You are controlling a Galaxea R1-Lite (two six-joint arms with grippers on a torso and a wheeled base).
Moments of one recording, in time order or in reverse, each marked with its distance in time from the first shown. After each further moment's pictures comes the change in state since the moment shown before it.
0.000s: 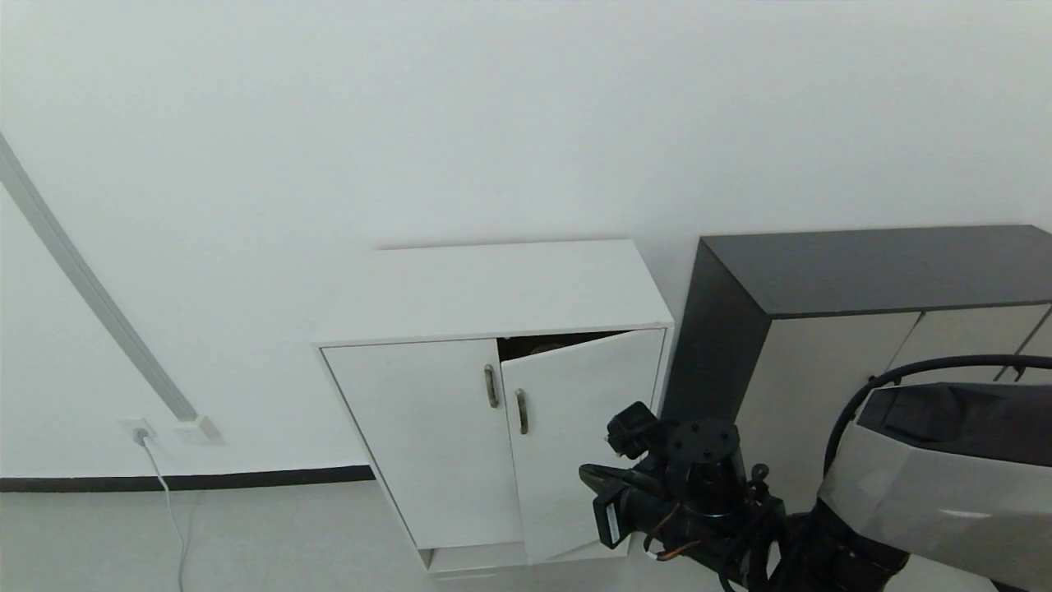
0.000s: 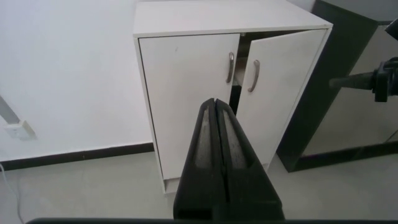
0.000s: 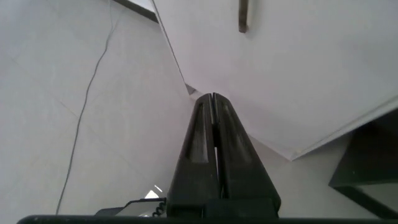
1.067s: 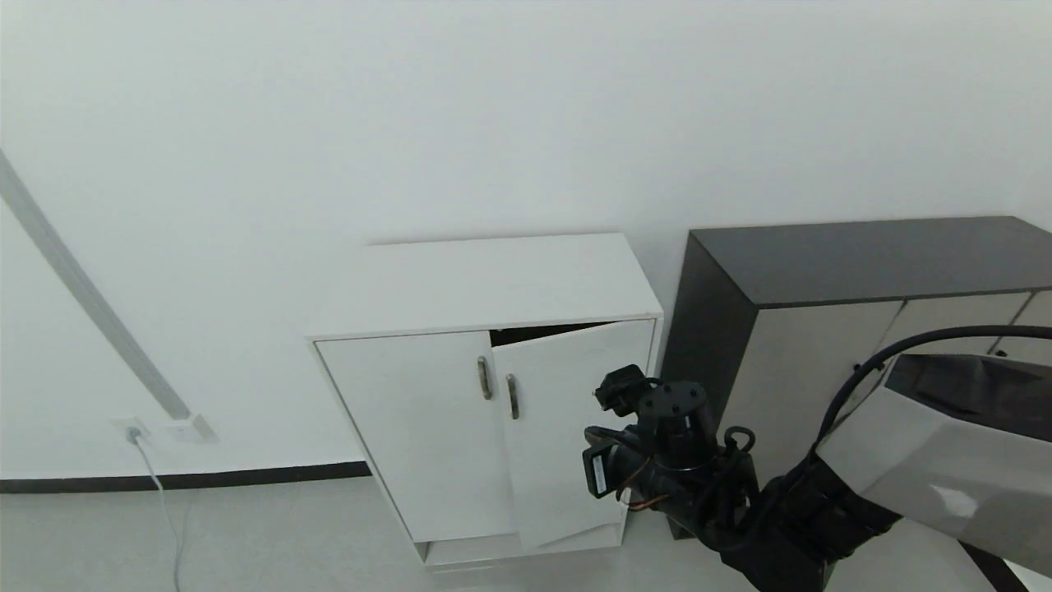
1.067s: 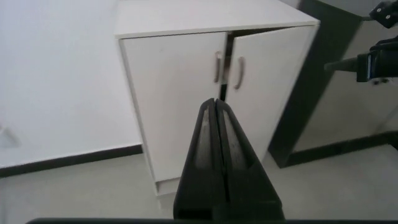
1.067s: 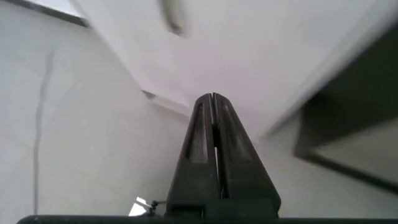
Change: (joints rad) left arm 0.000 0.000 0.000 -0.001 0.000 -0.002; right arm 0.009 -0.024 -0.194 0.244 -0.188 0.031
